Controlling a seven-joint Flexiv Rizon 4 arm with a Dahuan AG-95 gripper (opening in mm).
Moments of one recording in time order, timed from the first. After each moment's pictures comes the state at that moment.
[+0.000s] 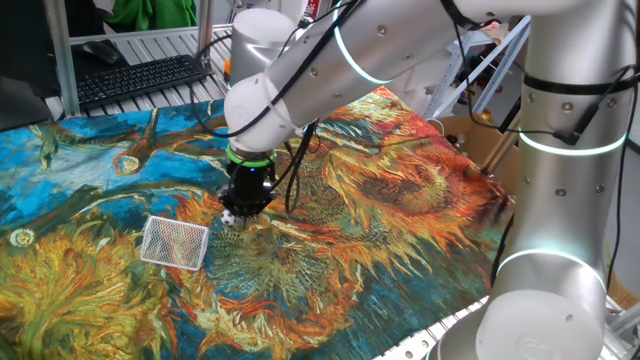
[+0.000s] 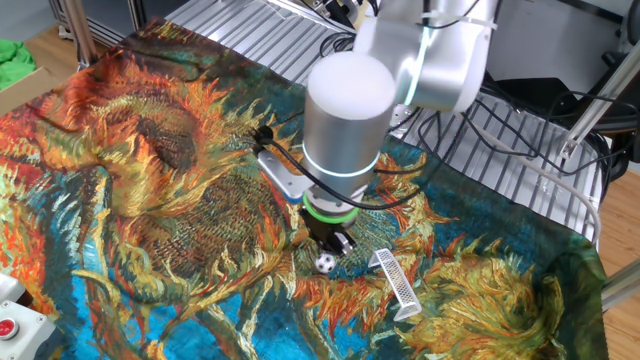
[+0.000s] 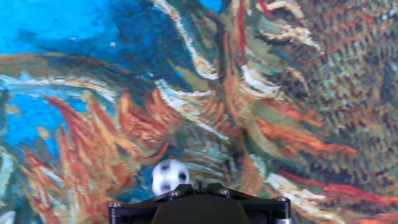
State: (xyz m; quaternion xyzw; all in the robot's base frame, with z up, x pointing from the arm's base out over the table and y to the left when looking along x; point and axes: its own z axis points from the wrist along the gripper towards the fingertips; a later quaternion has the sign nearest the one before) arm 0.504 0.106 0.005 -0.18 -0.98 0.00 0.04
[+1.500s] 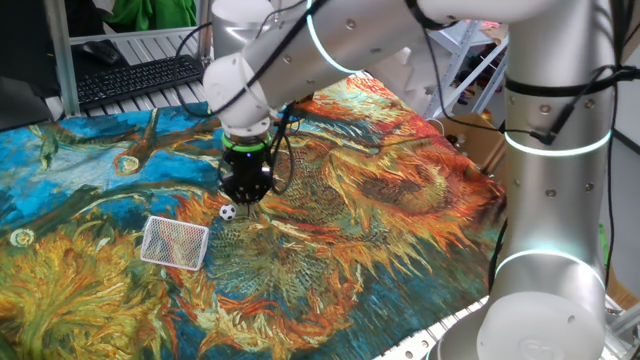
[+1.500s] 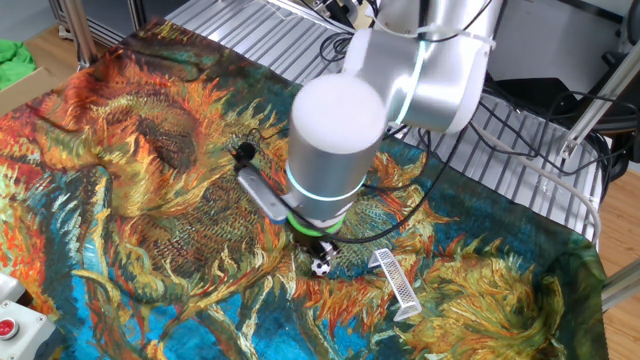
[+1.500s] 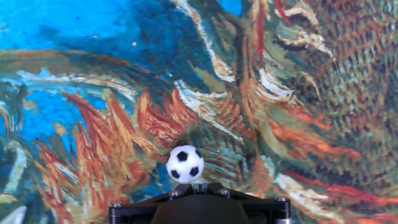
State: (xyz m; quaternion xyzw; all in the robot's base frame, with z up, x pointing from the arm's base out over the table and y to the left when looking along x) arm 0.529 0.076 0.013 -0.18 -0.98 0.04 0.07
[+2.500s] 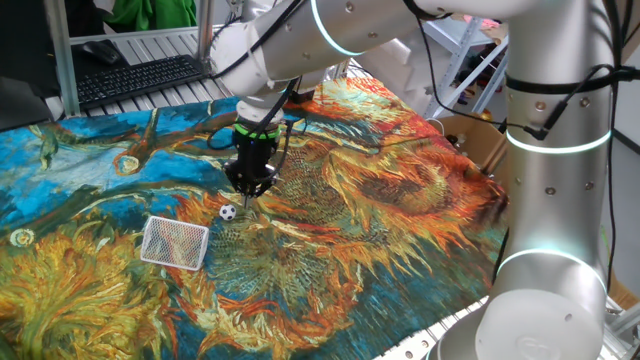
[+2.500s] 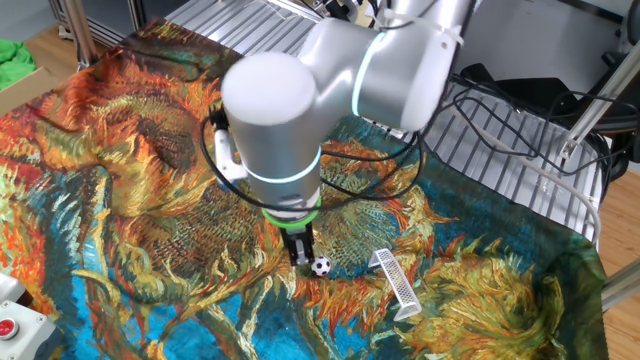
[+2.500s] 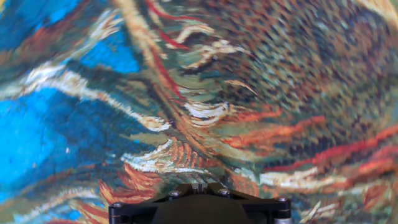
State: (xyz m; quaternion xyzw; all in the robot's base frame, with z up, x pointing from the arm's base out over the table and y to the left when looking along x) arm 0.540 0.074 0.018 -0.44 -0.89 -0.02 0.09
